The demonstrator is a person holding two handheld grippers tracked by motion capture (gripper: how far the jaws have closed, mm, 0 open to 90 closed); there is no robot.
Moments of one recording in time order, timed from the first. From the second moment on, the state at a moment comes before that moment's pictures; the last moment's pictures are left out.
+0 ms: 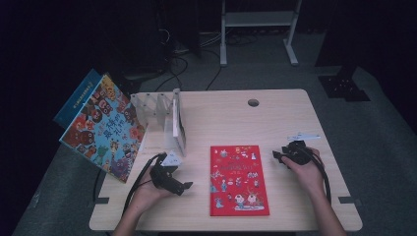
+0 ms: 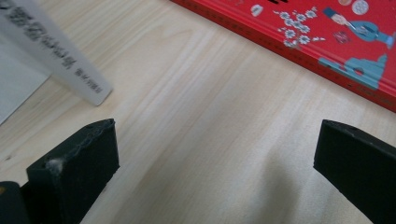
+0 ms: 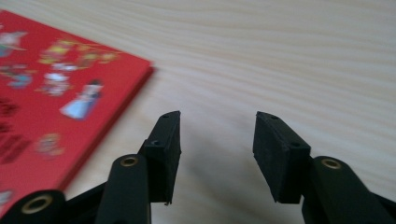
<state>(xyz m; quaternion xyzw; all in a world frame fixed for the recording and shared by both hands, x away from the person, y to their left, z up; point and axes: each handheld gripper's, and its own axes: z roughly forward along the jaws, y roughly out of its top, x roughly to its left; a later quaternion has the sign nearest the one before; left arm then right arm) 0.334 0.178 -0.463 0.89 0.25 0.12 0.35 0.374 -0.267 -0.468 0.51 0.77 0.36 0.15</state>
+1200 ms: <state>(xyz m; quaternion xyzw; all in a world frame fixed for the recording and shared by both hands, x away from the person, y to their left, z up) 0.322 0.134 -0.477 0.91 0.19 0.09 0.35 0.393 -0.178 -0.462 0.45 0.82 0.35 0.04</state>
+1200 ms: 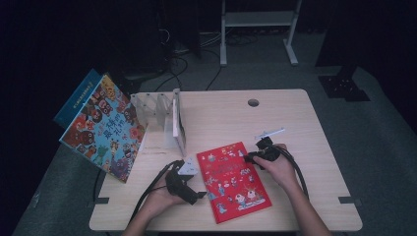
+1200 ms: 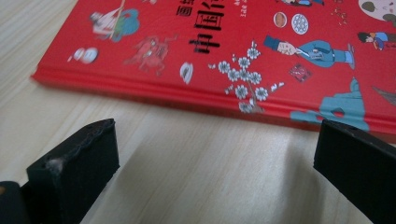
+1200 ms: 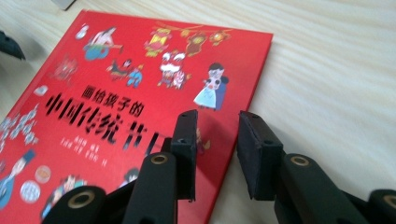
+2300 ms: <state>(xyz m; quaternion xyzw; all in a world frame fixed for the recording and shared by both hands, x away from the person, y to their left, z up) 0.330 0.129 -0.481 0.91 0.20 0.09 0.36 0.422 -0.162 -0.449 0.44 0.84 0.31 0.03</state>
